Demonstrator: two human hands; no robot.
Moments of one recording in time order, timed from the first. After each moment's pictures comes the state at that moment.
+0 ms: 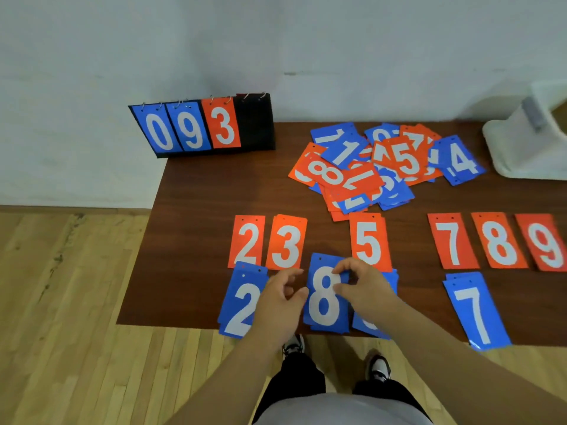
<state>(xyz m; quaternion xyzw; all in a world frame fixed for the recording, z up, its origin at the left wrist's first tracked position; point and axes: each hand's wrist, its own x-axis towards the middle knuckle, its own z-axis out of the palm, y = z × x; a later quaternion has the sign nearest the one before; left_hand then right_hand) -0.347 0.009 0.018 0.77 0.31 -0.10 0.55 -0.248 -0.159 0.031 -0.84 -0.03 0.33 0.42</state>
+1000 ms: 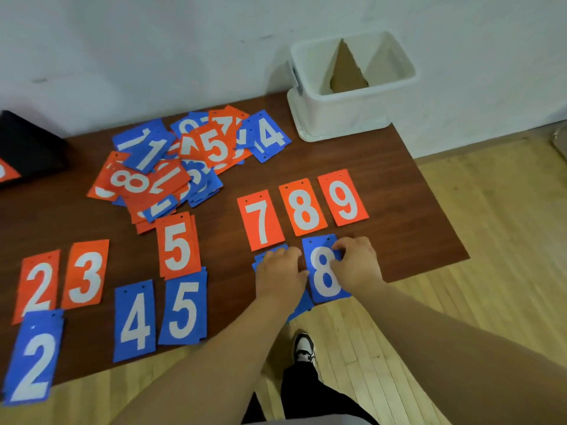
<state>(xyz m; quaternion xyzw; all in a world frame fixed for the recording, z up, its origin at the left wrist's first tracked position) -0.196 -0.366 -0.040 0.96 0.04 -0.14 0.22 -0.160 -0.542 -0.050 -0.93 0.12 0.21 0.27</state>
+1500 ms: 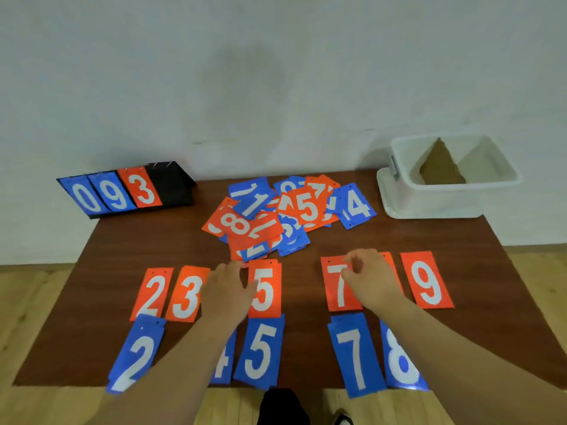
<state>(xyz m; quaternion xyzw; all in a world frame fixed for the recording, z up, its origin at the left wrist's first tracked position) -0.193 -0.131 0.049 0.94 0.28 -0.03 0.17 -0.087 -0.407 0.051 -0.91 -0.06 0.15 0.38</state>
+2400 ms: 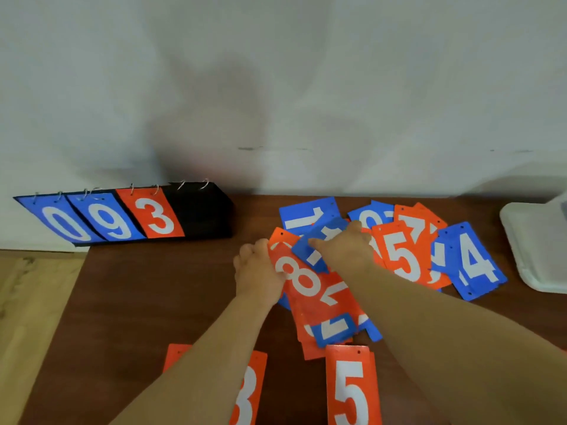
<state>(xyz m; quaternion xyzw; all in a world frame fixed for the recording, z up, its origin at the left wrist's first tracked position) 0.007 0.069 -0.035 0.90 0.34 -0.13 0.25 0.113 -0.076 -0.037 -0.94 0.10 0.25 0.23</state>
